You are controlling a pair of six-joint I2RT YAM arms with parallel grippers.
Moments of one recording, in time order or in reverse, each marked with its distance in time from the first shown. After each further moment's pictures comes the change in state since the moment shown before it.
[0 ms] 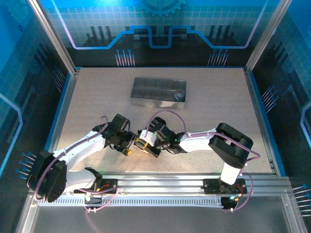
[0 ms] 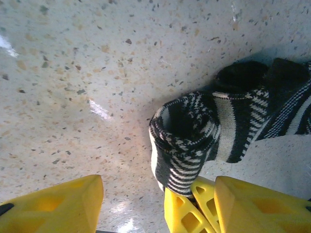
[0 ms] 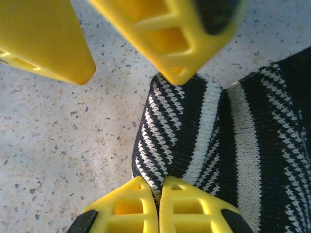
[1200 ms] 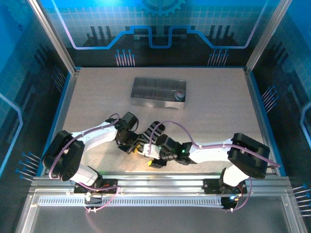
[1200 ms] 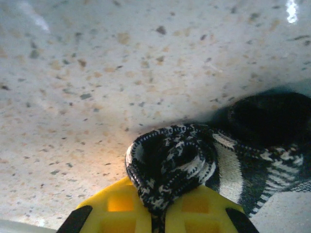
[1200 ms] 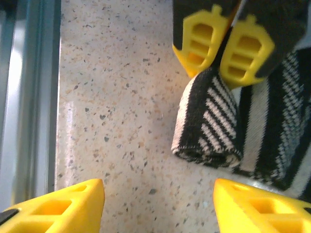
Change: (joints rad) left arm -0.038 0.261 0.119 -0.090 0.014 -0.049; right arm 0.185 -0.223 -0.141 -0.063 0.223 -0.217
